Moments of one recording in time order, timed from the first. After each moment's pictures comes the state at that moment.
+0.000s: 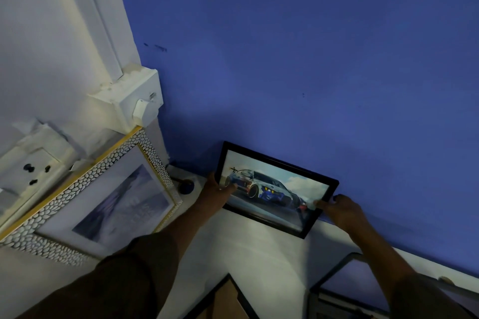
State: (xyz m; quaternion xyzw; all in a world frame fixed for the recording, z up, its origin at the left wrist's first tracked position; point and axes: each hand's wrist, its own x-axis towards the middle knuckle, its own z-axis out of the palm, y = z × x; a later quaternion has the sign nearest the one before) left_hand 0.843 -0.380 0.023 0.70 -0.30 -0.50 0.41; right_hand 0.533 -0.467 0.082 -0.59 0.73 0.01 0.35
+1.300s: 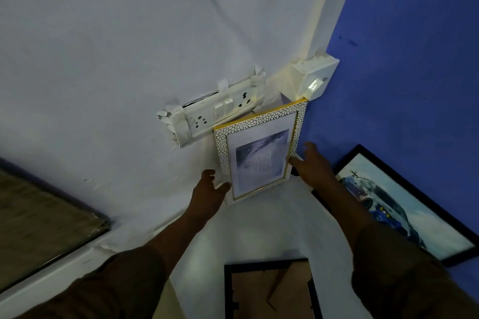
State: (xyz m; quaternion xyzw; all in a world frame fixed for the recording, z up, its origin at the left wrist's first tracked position) left_hand 0.927 -0.094 0.053 0.83 -0.05 -0.25 0.49; right_hand 0.834 -0.346 0.106 -0.82 0.37 -0.03 0.43
